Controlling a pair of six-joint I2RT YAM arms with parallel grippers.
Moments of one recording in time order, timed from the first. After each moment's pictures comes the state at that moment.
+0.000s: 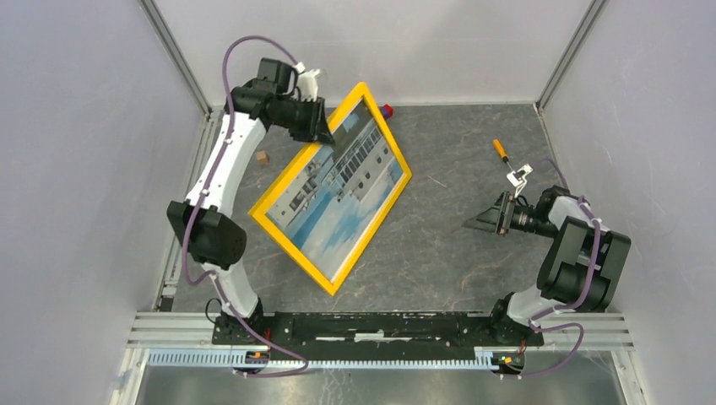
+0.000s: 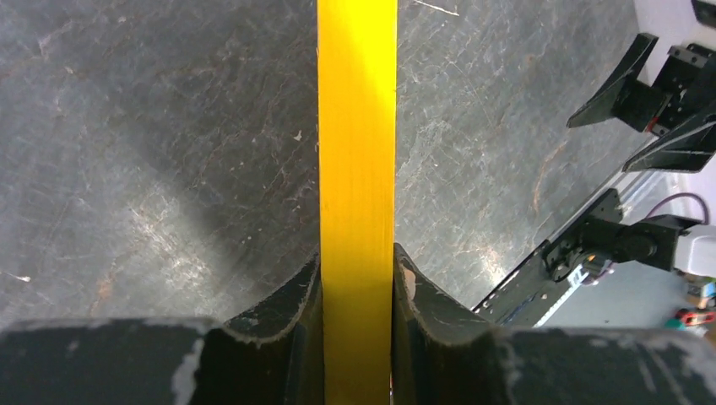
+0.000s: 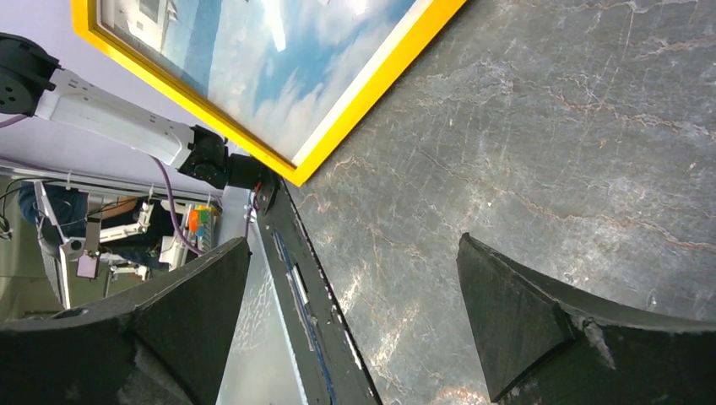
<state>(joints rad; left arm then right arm) -0.31 1.85 2.08 -1.13 0.48 -0.04 -0.44 1.52 0.80 -0.94 -1.37 -0.64</state>
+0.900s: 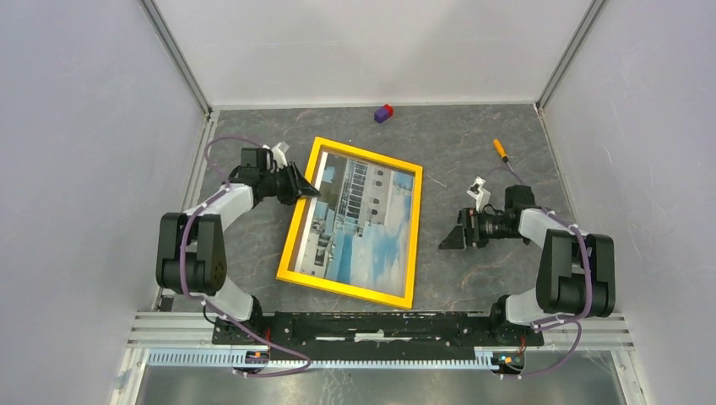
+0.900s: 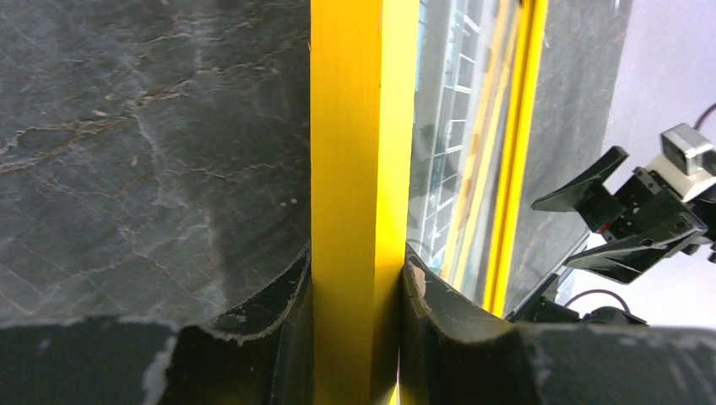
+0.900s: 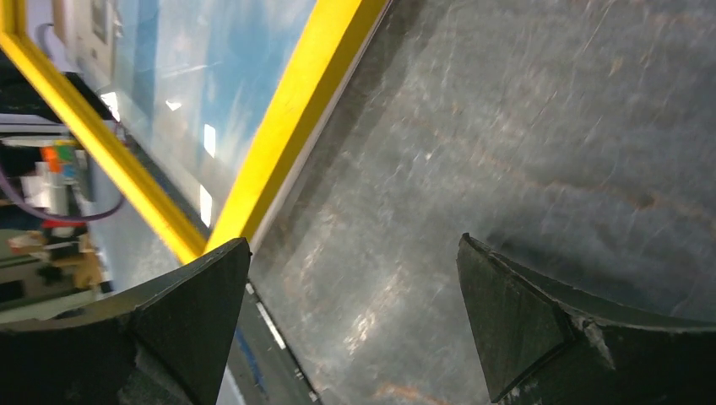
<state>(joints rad) -0.07 1.57 0.92 -0.21 0.63 -0.45 -0.18 1.46 0.62 -0.56 -1.03 -0.36</state>
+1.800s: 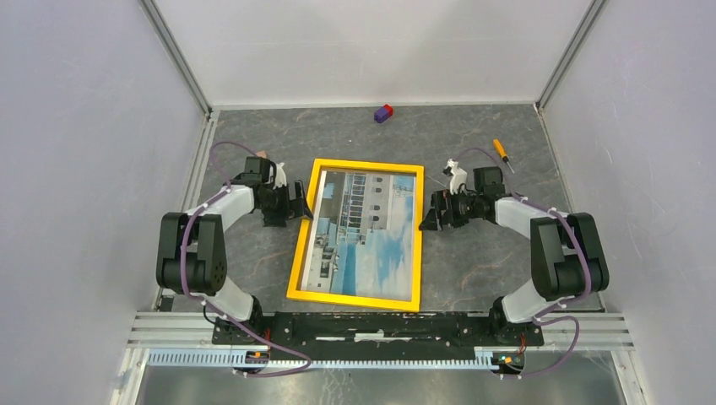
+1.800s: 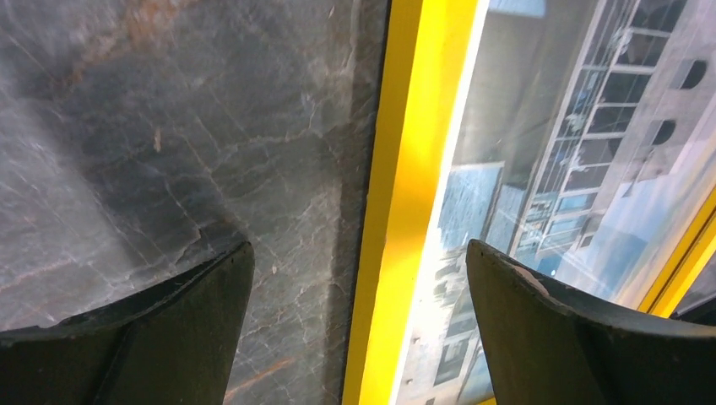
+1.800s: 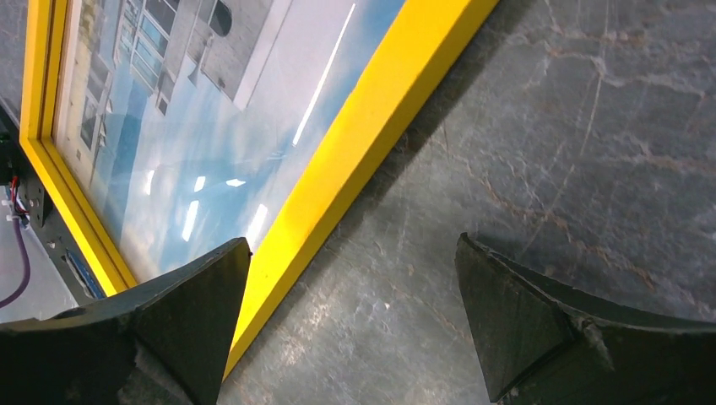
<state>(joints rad) -0.07 1.59 0.89 -0.45 0.36 -0.21 0.10 1.55 0.71 -0.19 -0.72 -0.05</state>
